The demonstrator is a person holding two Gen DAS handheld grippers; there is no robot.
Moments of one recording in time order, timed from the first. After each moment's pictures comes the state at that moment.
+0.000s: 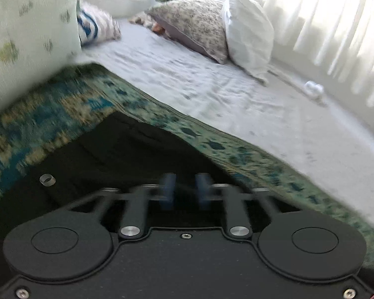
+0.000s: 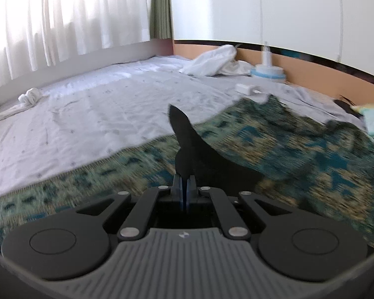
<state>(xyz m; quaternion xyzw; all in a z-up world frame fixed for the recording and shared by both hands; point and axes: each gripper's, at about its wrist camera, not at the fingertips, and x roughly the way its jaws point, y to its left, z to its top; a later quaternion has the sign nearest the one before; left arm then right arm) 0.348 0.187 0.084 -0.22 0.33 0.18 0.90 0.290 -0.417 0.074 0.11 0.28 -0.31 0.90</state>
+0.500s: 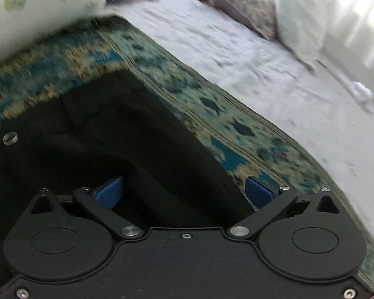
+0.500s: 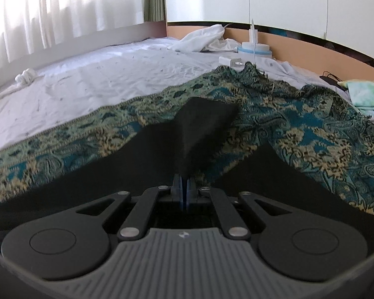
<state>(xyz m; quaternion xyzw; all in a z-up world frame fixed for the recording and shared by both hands) 0.423 0.171 0.026 -0.24 0.38 0.31 0.84 0.239 -0.422 0.030 0.11 0.31 -0.30 0.89</state>
